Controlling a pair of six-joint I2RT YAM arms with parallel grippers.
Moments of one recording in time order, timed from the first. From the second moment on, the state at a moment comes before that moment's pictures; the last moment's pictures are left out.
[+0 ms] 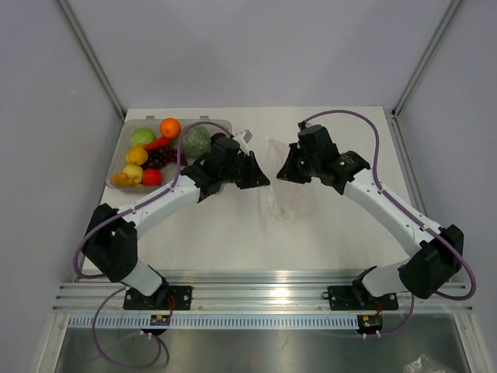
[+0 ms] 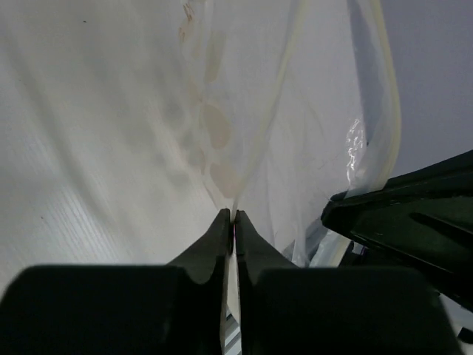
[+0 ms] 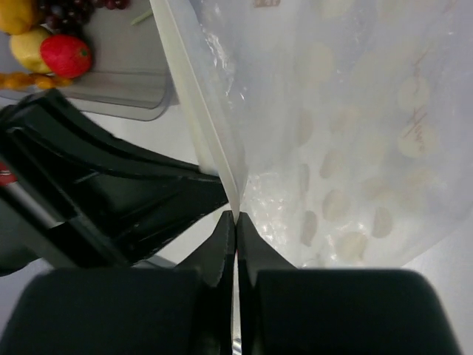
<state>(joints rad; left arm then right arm) -0.67 1.53 1.13 -0.17 0.29 -0.76 0.59 1.40 1.31 -0.63 -0.07 0.70</state>
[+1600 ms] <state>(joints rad) -0.61 1.77 1.64 -0.87 0.01 -0.28 0.60 1.62 1.52 -0.85 0.19 0.60</state>
